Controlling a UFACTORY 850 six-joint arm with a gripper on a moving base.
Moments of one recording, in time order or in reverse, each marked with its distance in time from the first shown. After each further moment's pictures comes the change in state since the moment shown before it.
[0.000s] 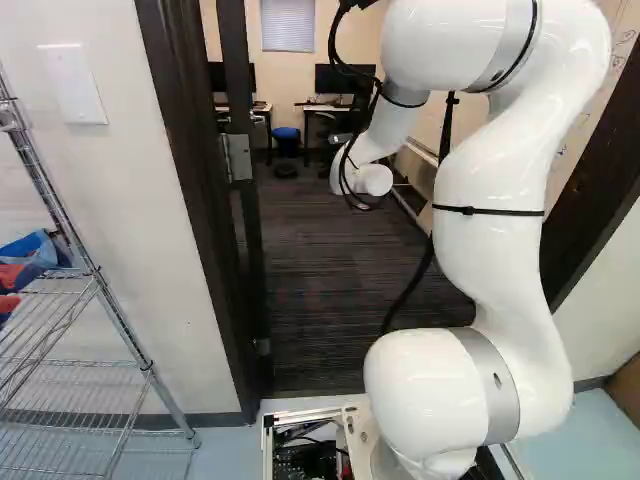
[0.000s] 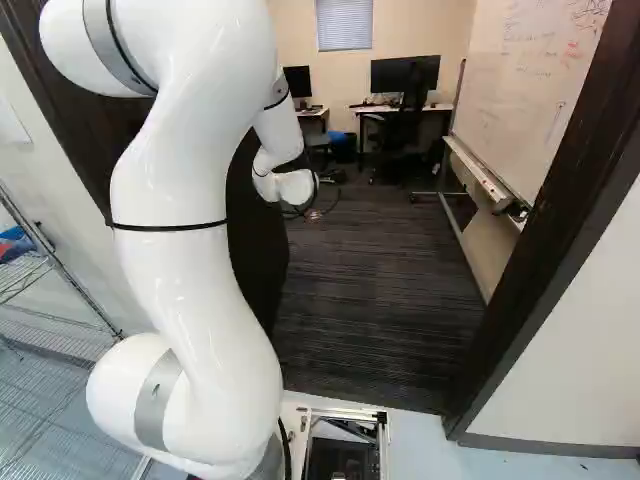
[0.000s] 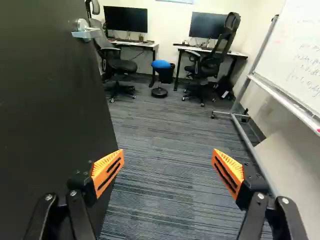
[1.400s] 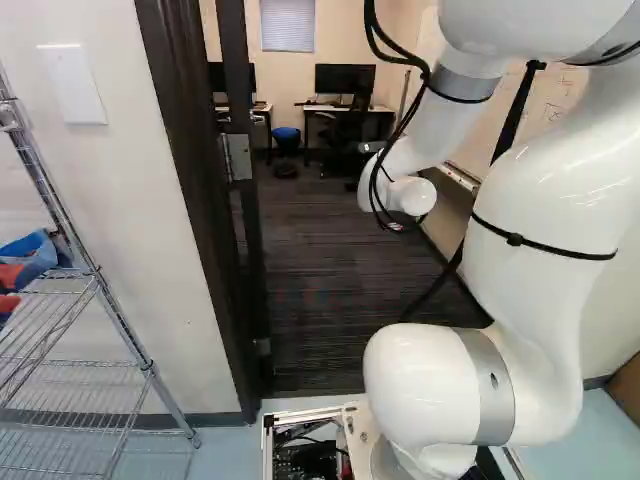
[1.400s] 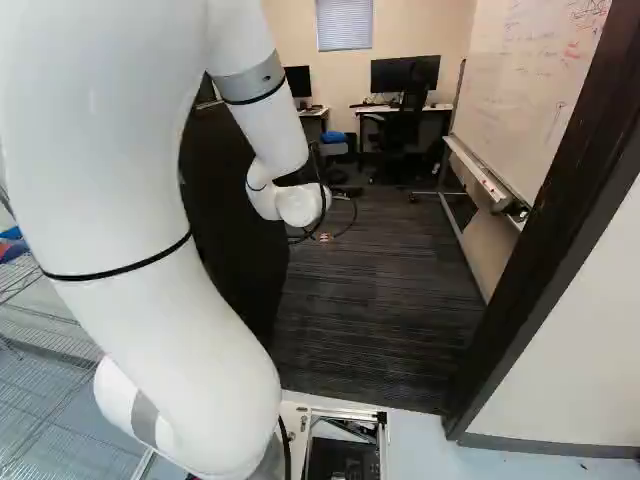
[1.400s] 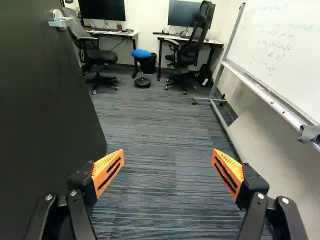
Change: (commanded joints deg) arm -7.5 15.3 17.9 -1.6 0.0 0.0
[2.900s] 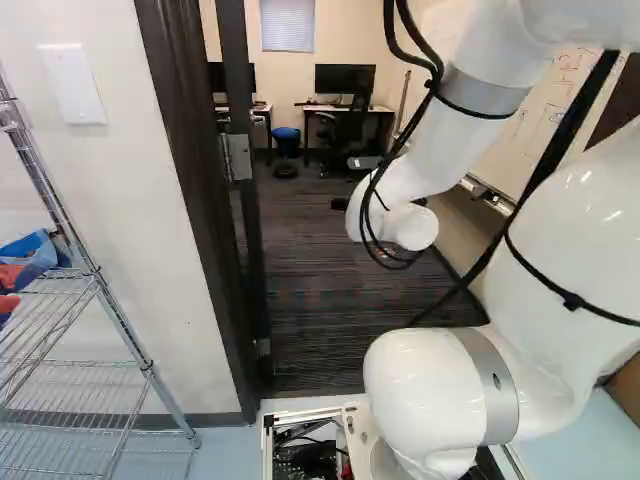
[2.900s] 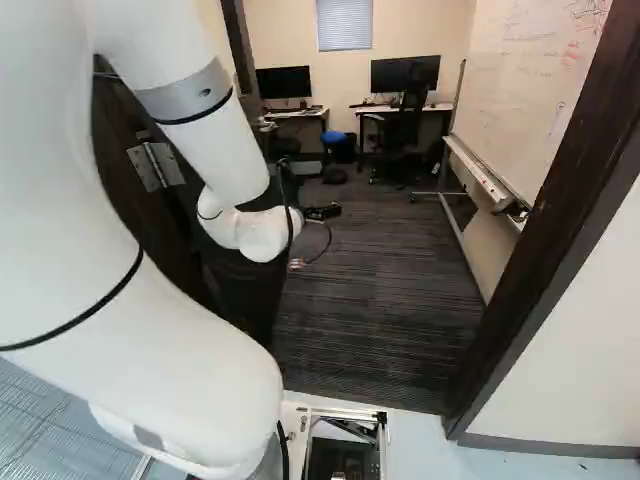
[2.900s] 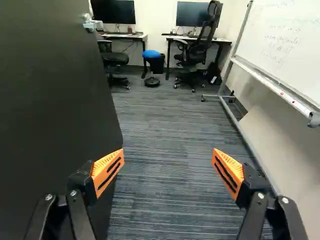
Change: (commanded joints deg) arm 7.6 14.3 17.5 6.1 3.3 0.0
